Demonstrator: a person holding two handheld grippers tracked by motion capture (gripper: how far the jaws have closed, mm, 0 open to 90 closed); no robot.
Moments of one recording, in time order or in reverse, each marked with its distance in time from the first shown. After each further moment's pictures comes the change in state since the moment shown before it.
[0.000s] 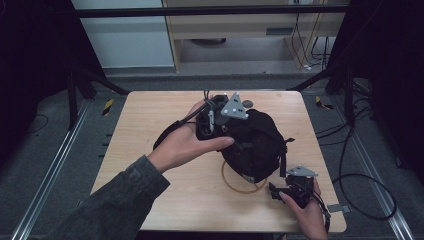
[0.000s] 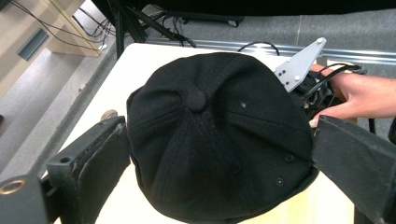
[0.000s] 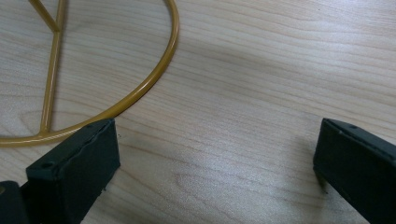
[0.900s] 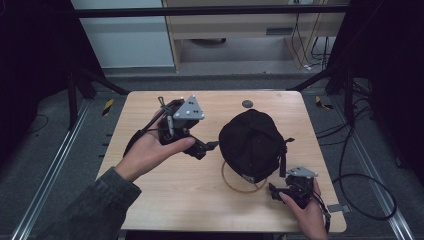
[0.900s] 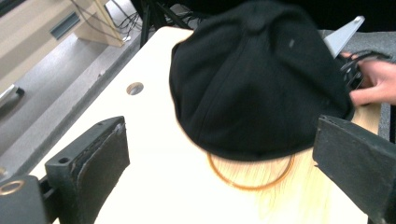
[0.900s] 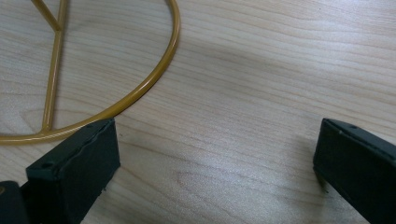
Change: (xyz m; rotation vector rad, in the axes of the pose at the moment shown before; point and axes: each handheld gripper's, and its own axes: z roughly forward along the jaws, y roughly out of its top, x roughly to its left) left arm 0.022 -0.074 -0.038 -0.035 0.088 -0.124; right arm 0.000 -0.001 -0.001 0.000 0.001 -0.011
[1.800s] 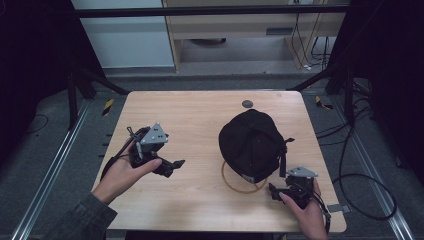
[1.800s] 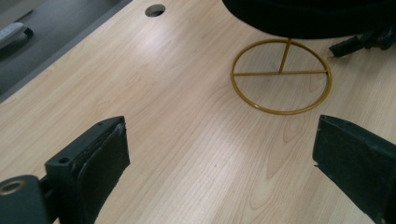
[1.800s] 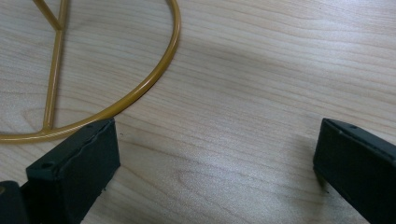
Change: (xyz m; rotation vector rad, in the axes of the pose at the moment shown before) left arm 0.013 -0.113 0.000 0.080 0.053 -0.128; right arm 0.001 0.000 -0.001 0.001 0.004 0.007
